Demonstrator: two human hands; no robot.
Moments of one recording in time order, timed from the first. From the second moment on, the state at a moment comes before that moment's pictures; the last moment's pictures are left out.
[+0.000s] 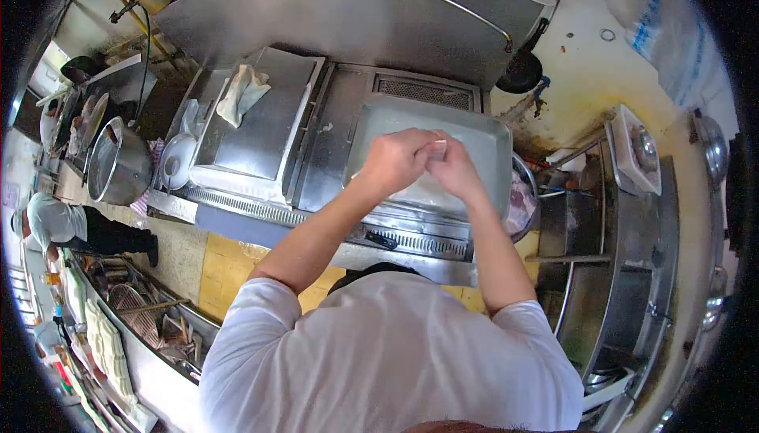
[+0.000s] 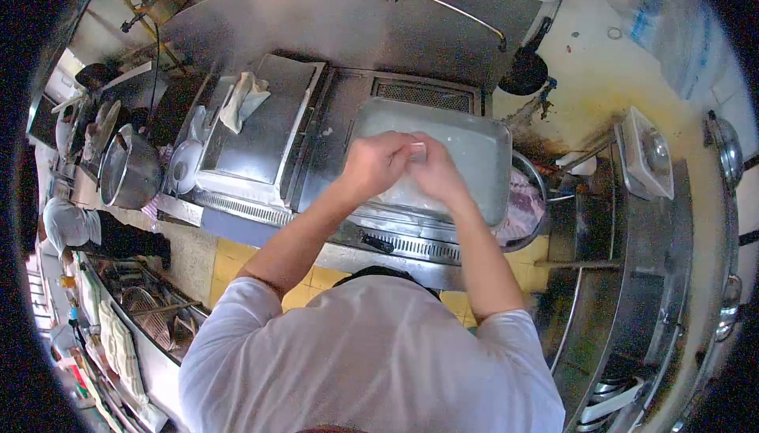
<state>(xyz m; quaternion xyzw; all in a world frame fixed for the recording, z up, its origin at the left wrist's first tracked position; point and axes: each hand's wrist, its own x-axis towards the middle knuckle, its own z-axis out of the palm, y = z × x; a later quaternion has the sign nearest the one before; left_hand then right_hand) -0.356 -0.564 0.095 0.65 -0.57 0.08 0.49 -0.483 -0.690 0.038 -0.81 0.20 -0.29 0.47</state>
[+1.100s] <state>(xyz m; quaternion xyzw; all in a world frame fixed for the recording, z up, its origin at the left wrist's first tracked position) -0.349 -0.523 0.023 0.68 -0.55 -0.30 0.38 -0.551 -0.721 0.159 -0.72 0.35 -0.44 0.41</state>
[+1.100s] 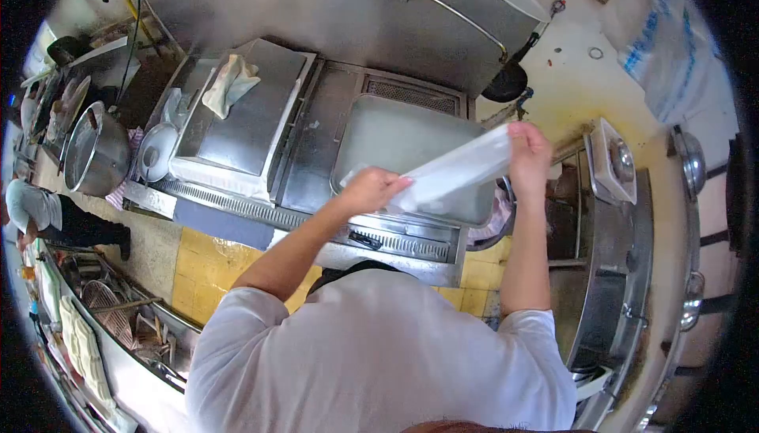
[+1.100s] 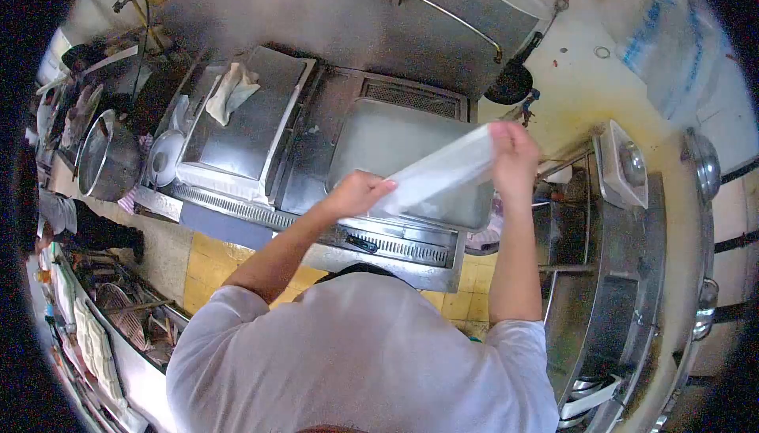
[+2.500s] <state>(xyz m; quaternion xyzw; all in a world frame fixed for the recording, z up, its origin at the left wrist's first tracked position) -0.316 -0.546 -0.052 0.74 -0.64 -0.17 0.12 -0.547 -0.722 0.142 -0.82 0.29 -0.40 0.30</state>
